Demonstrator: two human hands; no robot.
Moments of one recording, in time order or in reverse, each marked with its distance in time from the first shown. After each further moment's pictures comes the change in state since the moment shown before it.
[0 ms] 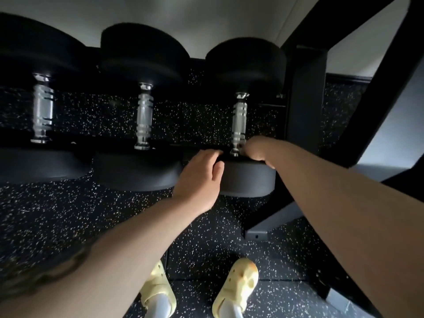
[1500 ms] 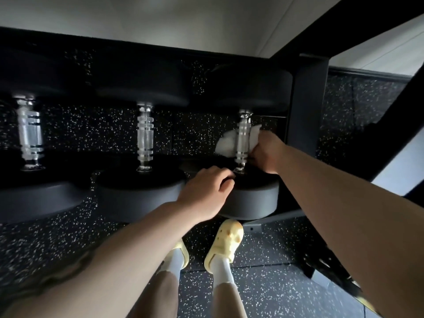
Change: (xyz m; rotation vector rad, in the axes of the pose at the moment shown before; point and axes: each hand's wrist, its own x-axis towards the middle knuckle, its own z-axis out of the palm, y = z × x) left_hand 0.040 0.001 -0.039 -0.013 -0.388 -0.024; right_hand 0.058 0.001 -0.023 1.446 -0.028 0.247
